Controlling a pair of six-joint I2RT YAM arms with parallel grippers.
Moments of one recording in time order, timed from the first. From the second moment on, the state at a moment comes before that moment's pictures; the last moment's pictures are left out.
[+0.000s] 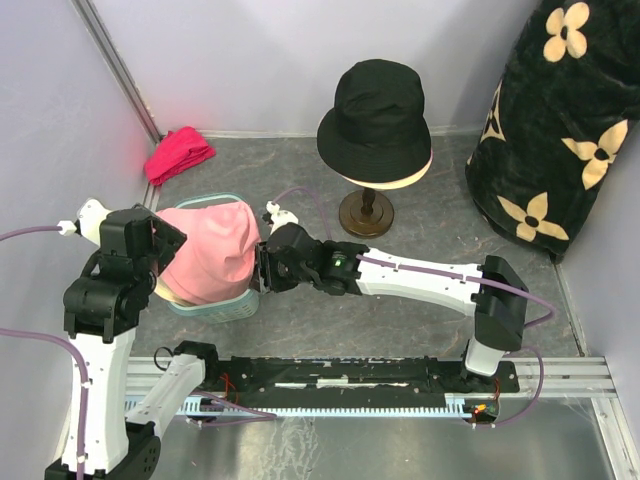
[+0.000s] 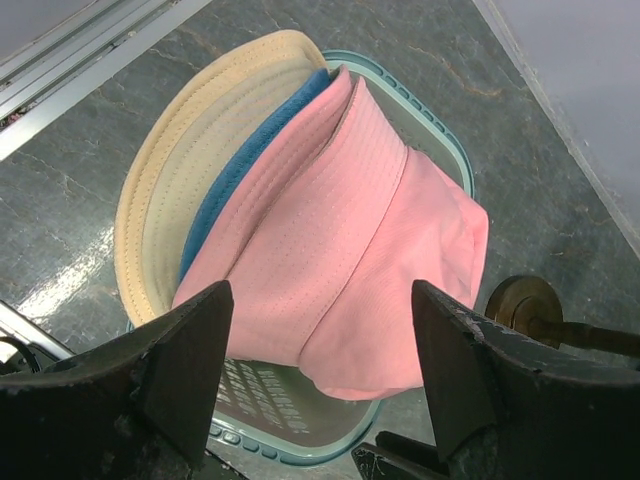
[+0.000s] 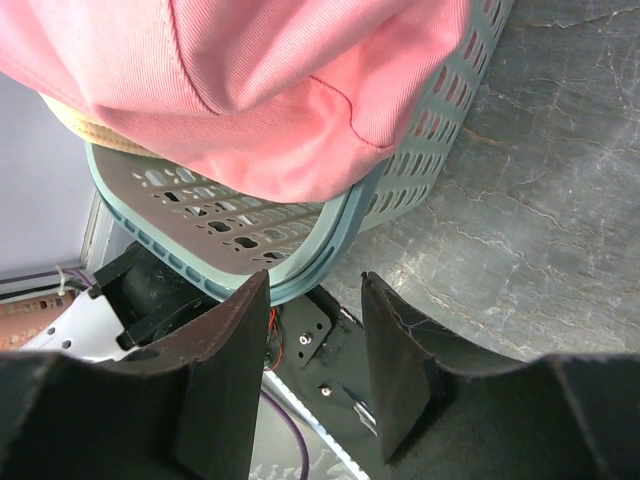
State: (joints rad) left arm -0.13 0.79 1.37 -1.25 -0.48 -0.87; right arm 1.20 1.74 1.46 -0.34 0.10 0.83
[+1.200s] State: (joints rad) left arm -0.13 0.80 1.32 -1.15 -0.46 -0.87; right arm 1.10 1.81 1.51 -0.37 0.18 0.89
